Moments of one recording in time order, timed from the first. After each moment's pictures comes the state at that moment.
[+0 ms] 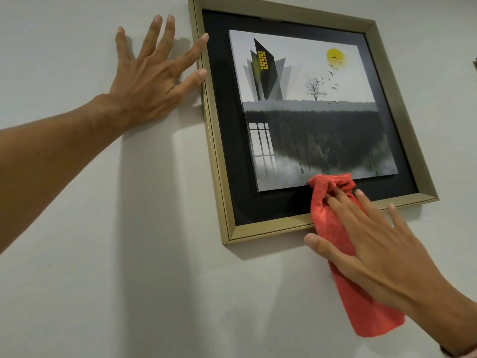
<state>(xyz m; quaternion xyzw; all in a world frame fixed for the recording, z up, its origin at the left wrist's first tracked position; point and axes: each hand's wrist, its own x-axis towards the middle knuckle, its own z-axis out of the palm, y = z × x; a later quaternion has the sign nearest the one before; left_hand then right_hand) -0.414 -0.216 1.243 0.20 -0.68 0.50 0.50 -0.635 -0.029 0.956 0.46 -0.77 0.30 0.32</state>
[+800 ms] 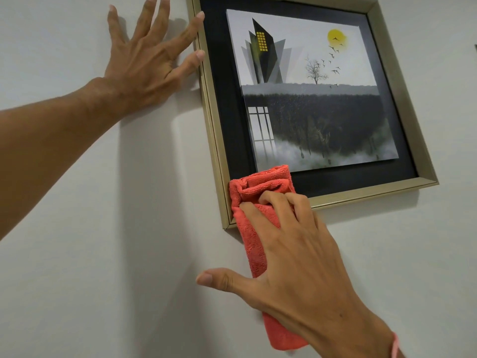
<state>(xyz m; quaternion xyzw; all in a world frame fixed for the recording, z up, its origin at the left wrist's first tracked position) -0.413 -0.213 1.238 0.20 -0.68 0.50 0.50 -0.539 -0.073 0.946 0.50 -0.65 0.40 0.42</state>
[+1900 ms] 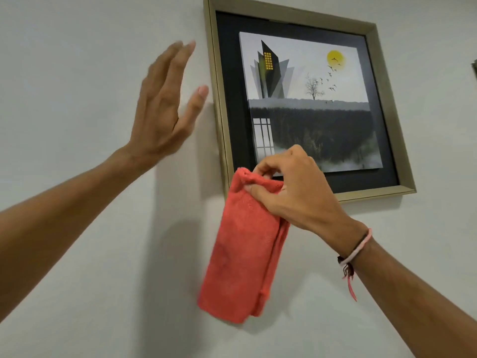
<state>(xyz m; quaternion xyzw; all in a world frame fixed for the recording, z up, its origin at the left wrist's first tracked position) -0.395 -0.173 1.147 0.02 -0.72 0.28 0.64 -0.574 -0.047 1.020 0.59 -0.52 0.50 0.35</state>
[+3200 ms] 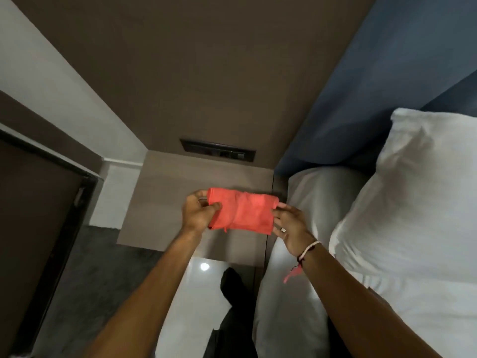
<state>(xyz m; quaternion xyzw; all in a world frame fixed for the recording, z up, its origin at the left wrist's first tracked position) -0.017 0.004 0.191 0.72 -0.33 -0.54 0.27 -0.217 0.044 0.203 0.04 -0.71 0.36 -0.60</state>
